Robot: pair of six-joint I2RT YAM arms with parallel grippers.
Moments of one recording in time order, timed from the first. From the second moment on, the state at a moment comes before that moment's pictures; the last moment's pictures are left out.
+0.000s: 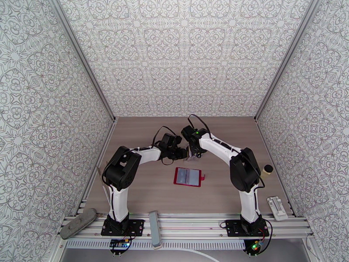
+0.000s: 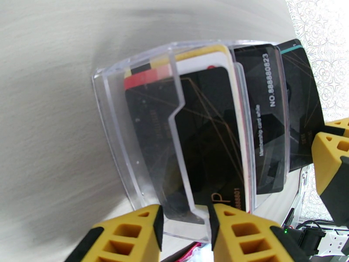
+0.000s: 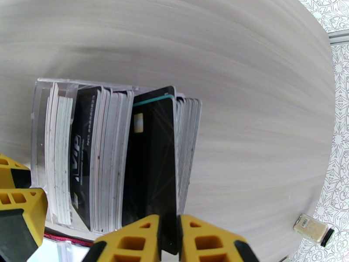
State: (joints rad) left arm -0.51 2.01 1.20 -0.05 0.54 -0.60; right arm 0.64 2.04 1.71 -1.03 0.45 0.42
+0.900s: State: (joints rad) left arm -0.51 2.01 1.20 -0.05 0.54 -0.60; right arm 0.65 2.04 1.73 -1.06 0.48 0.42
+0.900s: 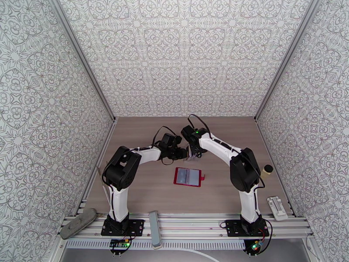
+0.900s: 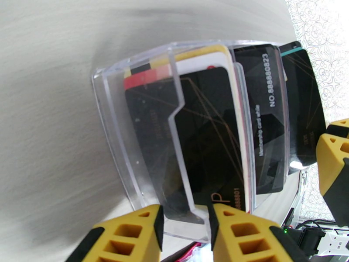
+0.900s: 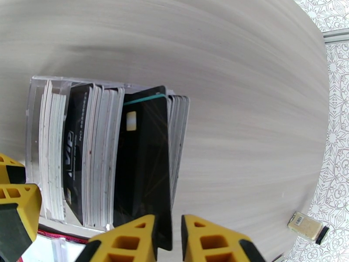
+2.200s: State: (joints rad) left arm -0.50 2.02 1.21 -0.06 0.55 -0.60; right arm 0.56 2.14 1.86 -1.03 0.37 0.39
